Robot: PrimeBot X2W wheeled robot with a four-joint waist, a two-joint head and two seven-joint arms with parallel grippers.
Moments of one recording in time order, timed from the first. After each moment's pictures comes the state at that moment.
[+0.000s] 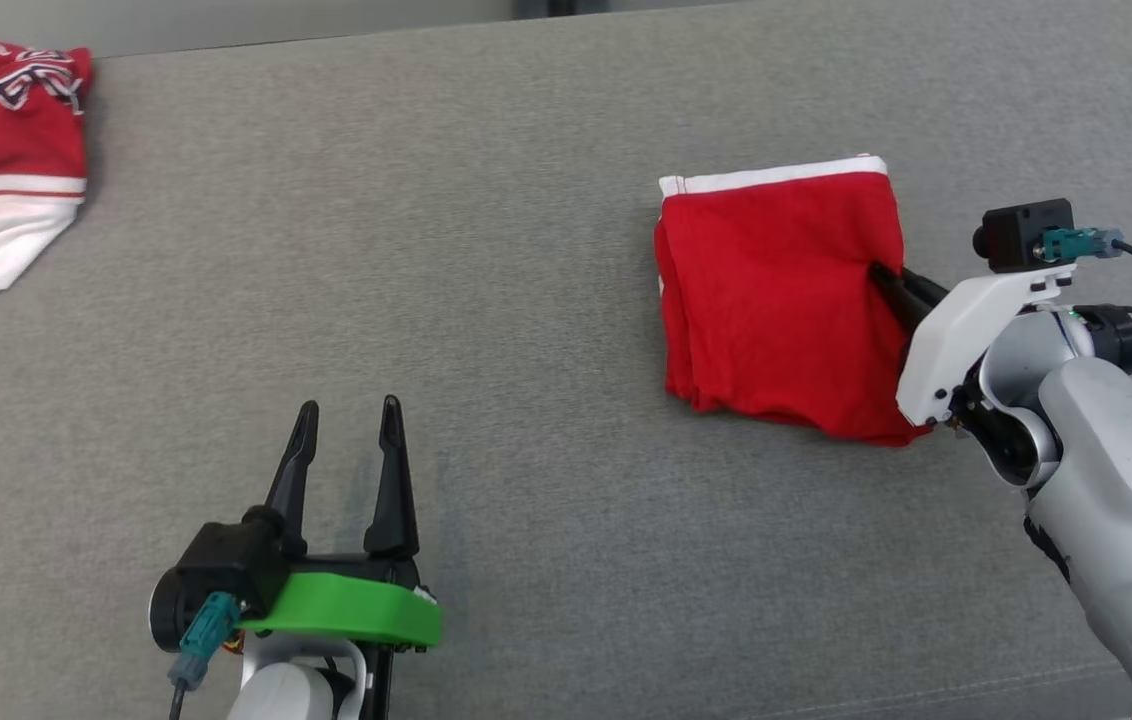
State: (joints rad) left arm -0.10 0.05 -0.26 0.11 -0.37 0.06 -0.26; right arm -0.66 -0.34 0.40 0.64 0.61 0.13 0.17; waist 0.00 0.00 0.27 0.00
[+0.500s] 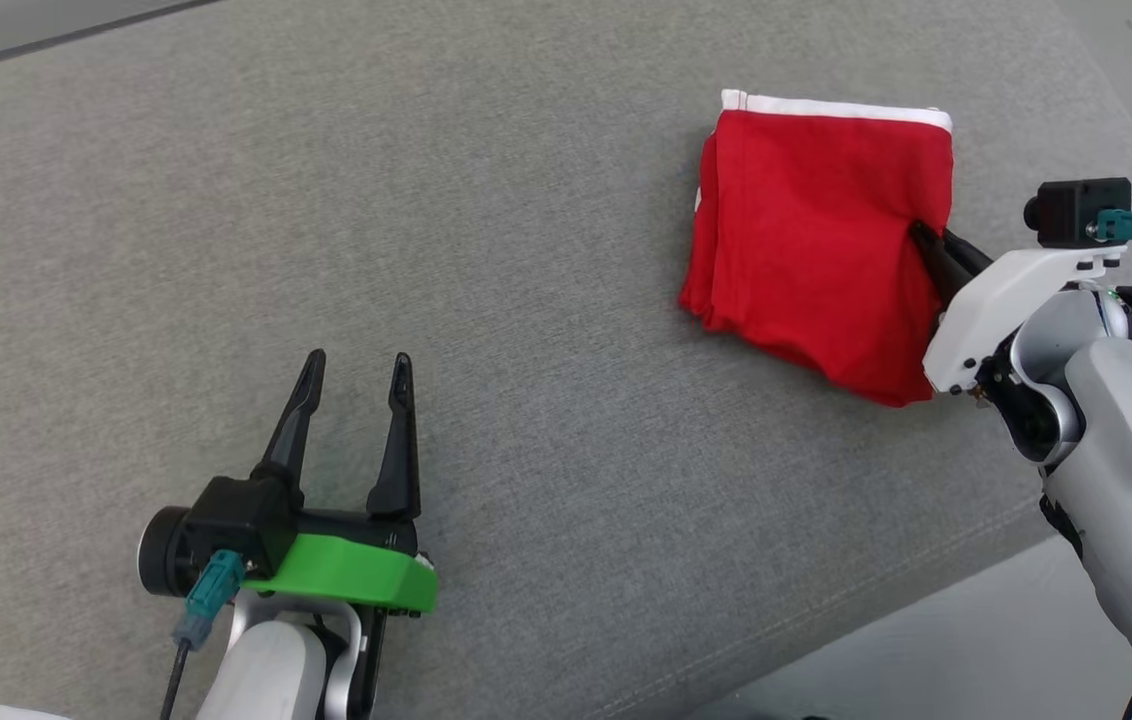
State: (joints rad) left arm -0.18 0.08 -0.29 0.12 -0.30 0.03 -0.26; right arm -0.70 -0.34 0.34 0.70 0.61 0.13 0.07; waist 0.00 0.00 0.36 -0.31
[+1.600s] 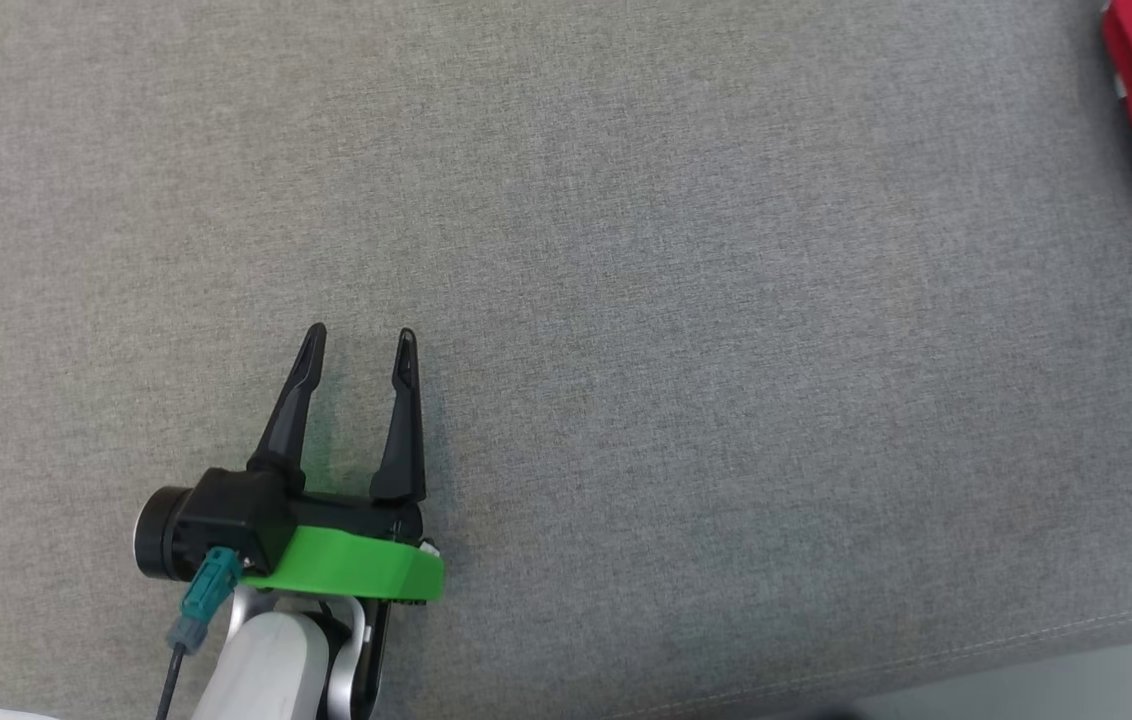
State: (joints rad) left arm -0.19 0.09 -0.31 0.05 -0.31 0.05 -0.25; right arm -1.12 -0.63 0.19 1.14 0.29 0.13 -0.02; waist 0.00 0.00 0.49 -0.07
